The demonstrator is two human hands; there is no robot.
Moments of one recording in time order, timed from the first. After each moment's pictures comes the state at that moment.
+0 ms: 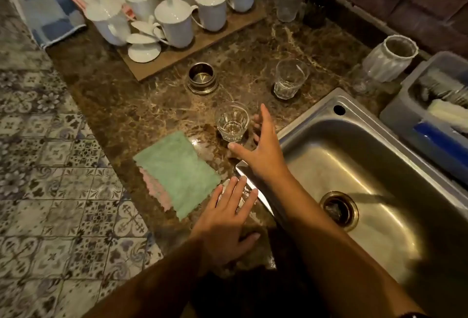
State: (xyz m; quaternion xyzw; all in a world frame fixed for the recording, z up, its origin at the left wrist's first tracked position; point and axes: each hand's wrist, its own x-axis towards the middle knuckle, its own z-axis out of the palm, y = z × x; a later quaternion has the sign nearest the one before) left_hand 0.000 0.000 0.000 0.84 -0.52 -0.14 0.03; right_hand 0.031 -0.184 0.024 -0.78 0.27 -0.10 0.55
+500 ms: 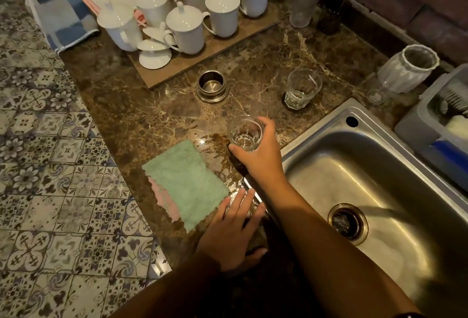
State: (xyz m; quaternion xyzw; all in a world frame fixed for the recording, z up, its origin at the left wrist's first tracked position) left_hand 0.006 0.001 -0.020 0.83 -0.55 -0.12 0.01; right_hand 0.062 -0.178 0.028 -0.77 0.32 -0.13 0.54
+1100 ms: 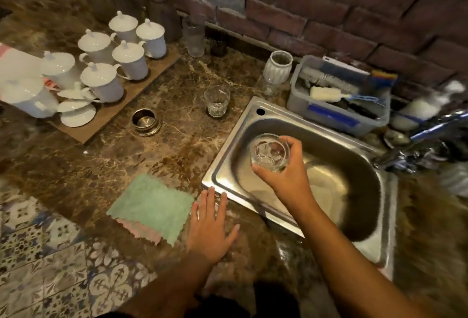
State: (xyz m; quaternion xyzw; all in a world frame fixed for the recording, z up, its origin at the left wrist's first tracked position) left_hand 0.009 0.002 -0.007 0.82 -0.54 -0.18 0.00; right_hand -0.106 -0.159 0.143 -0.70 0.46 -0.28 0.47
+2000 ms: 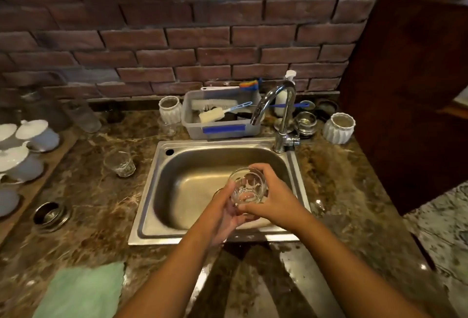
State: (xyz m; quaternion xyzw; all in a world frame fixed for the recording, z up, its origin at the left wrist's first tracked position) left_hand -0.139 -0.127 0.144 0.41 -0.23 -0.76 0.45; right_hand -0.302 -0.147 0.185 -0.68 0.50 -0.28 0.46
